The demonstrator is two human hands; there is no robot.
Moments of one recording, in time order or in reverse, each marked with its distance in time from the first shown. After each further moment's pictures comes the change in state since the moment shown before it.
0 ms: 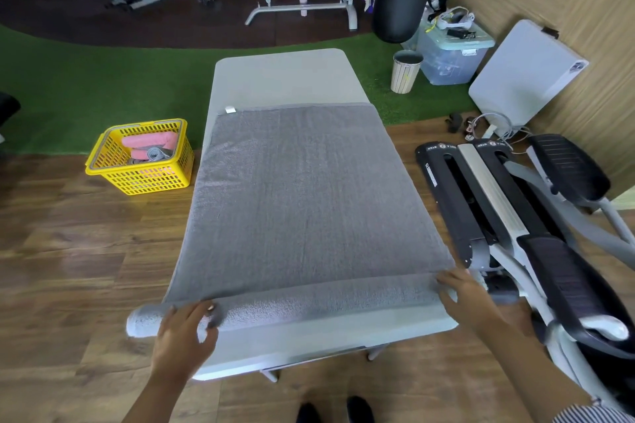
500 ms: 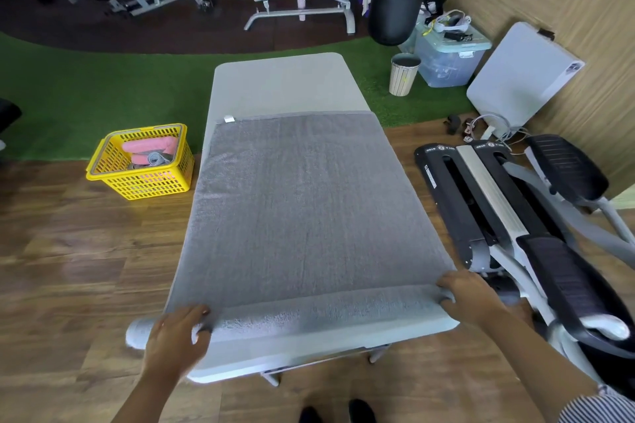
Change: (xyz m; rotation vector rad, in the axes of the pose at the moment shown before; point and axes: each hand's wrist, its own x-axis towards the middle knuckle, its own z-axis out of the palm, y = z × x) left_hand 0.002 -0.007 -0.016 0.006 -0.117 -0.040; right_hand 0.009 -0.006 -0.024 -0.358 -0.259 -0.063
